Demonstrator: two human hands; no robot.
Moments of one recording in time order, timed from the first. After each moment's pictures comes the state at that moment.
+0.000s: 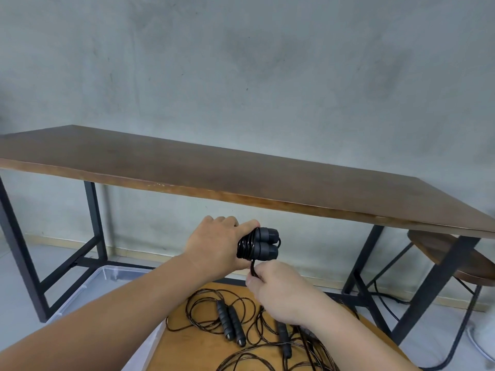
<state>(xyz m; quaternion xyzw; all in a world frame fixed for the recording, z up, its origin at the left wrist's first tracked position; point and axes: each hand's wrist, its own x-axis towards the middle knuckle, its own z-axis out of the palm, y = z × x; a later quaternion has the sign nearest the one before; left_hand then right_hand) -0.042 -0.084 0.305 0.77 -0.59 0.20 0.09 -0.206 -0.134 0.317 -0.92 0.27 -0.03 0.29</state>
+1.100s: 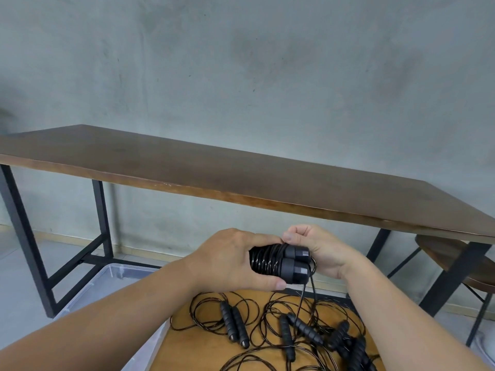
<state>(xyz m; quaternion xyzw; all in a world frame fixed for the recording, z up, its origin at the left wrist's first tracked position) -0.063 -0.059 0.323 0.67 -0.68 -0.06 0.28 -0.203 -0.225 0.338 -0.73 0.20 -0.09 0.65</state>
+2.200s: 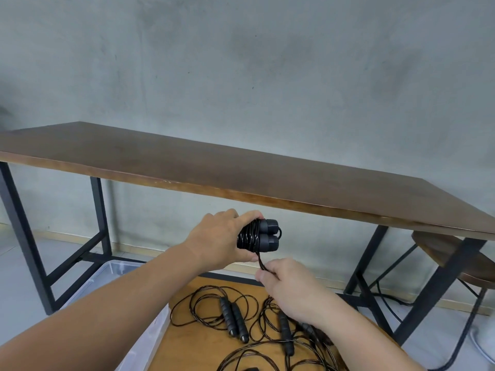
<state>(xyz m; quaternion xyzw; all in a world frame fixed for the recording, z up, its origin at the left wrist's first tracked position) -0.033 -0.073 0.314 0.78 -0.60 0.10 0.15 -0.211 -0.138 0.310 -0.91 0.29 -0.05 0.30</state>
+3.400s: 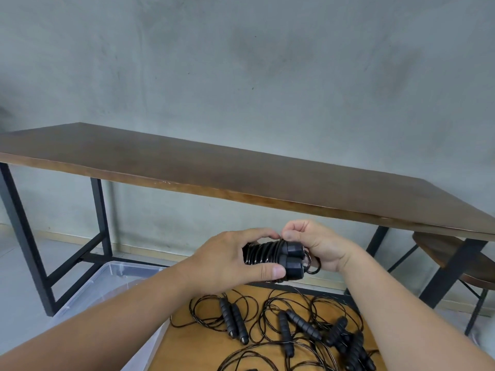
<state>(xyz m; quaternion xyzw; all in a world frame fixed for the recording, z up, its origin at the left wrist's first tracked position) -0.068 -0.045 0.320 0.67 -0.62 -0.17 0.37 -0.203 -0.225 0.341 -0.73 0.17 -0.05 0.66</state>
